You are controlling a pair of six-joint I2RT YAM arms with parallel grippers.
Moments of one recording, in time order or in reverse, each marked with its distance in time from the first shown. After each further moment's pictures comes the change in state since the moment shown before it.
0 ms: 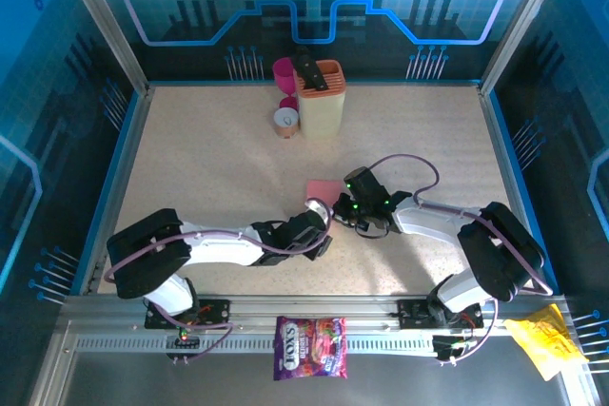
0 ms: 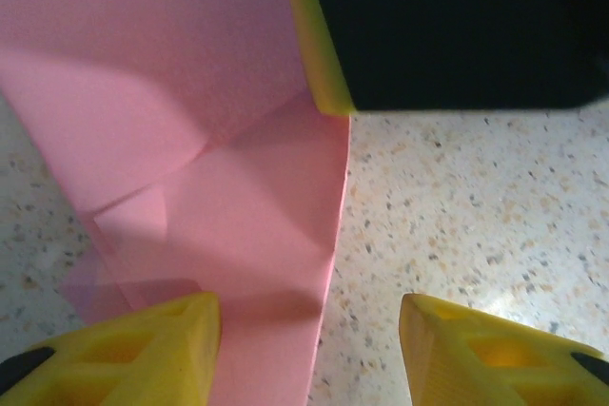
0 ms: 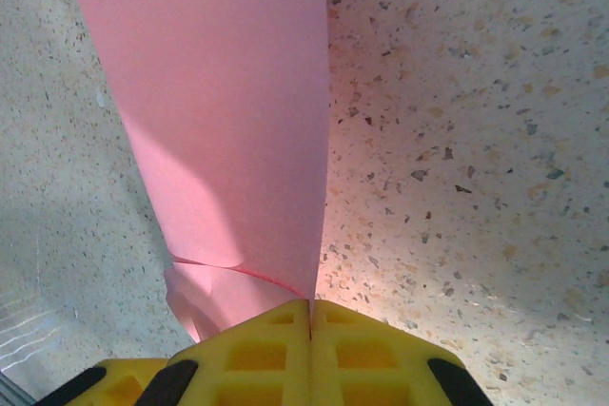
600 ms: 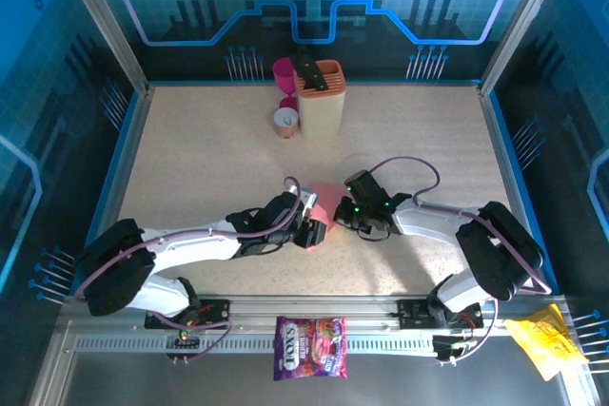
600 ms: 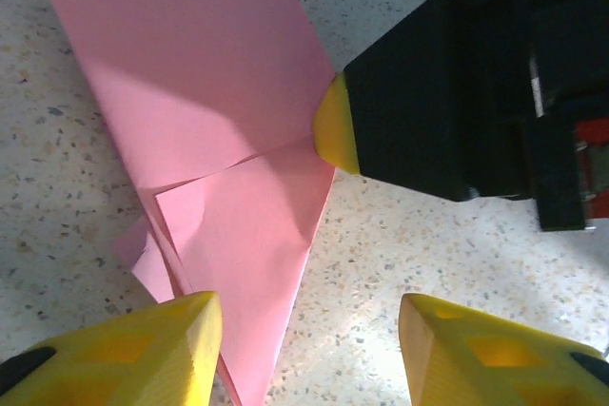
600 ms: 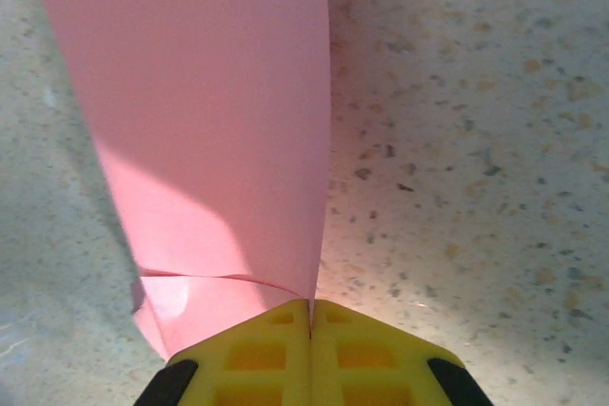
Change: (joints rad) left arm 0.129 -0.189 -0.045 -0.035 0.262 -0.168; right arm -0.001 0.002 -0.018 -0.007 0.026 -0.019
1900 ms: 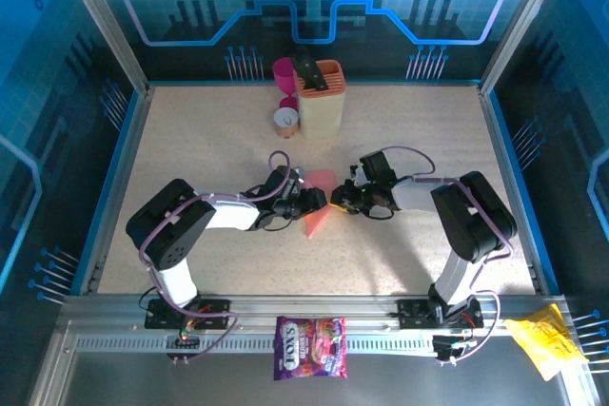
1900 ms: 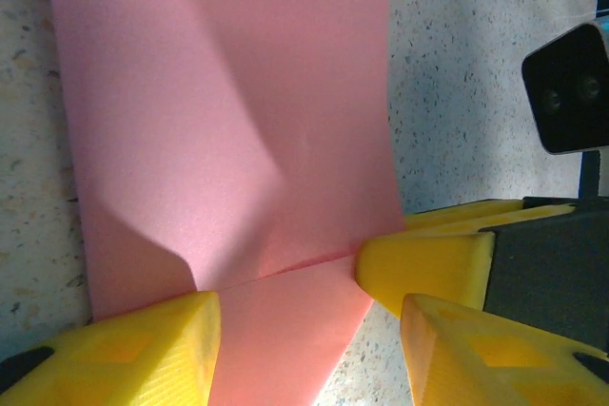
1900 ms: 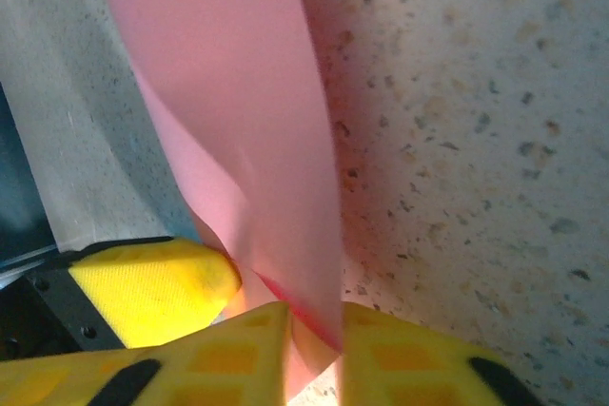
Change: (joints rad) left arm 0.269 0.372 0.093 0.326 0.273 -0.455; right arm -0.225 0.255 0.098 0.174 -0.394 -0.177
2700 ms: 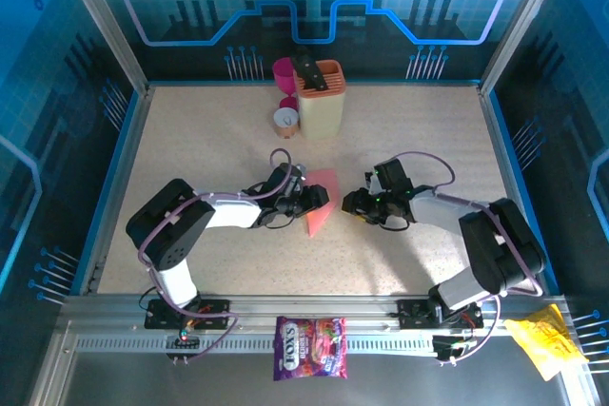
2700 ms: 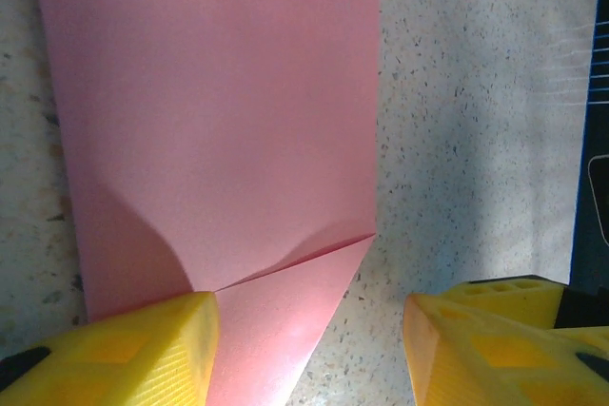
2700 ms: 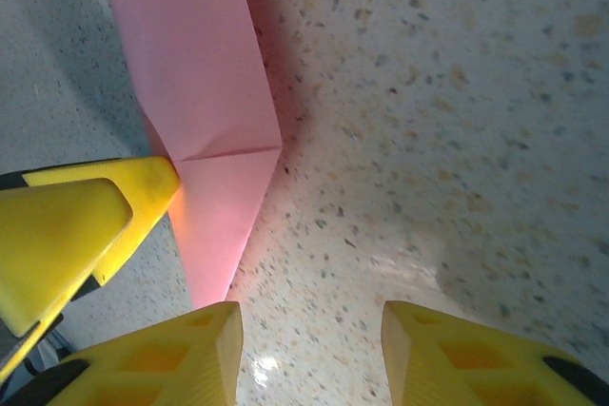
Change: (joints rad) left arm -0.009 -0.001 0.037 -0.041 -0.021 -0.008; right arm -0.031 -0.218 -0.116 -0.139 0.071 -0.077
